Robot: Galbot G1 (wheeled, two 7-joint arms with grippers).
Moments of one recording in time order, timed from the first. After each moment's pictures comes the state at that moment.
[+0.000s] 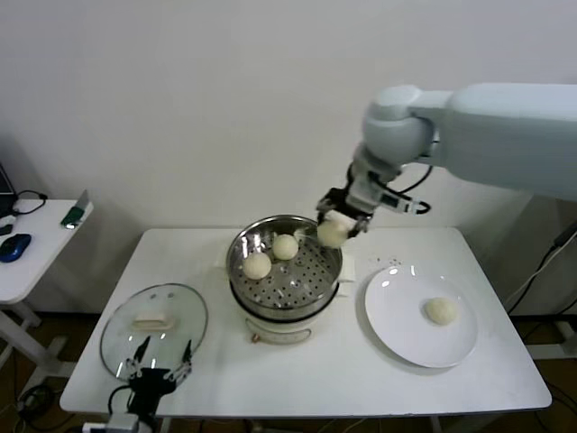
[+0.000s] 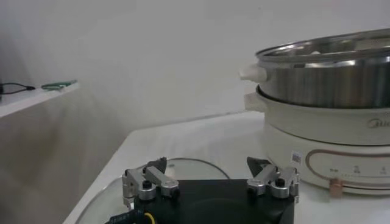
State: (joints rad) left arm 1.72 -1.49 -0.69 -2.01 0.01 0.05 0.07; right arm 1.09 1.08 -1.61 1.65 0.19 0.28 -0.99
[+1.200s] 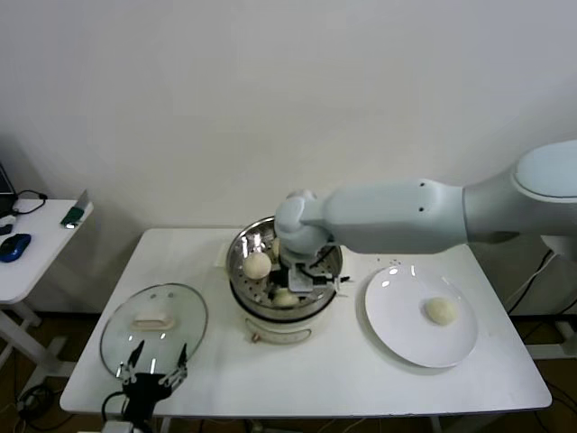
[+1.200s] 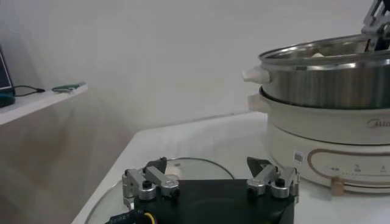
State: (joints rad) left arm 1.76 -1.50 -0.70 -2.04 0.02 0.04 0.07; right arm 0.70 1.30 -1.59 1.49 -0.12 0.34 -0.88
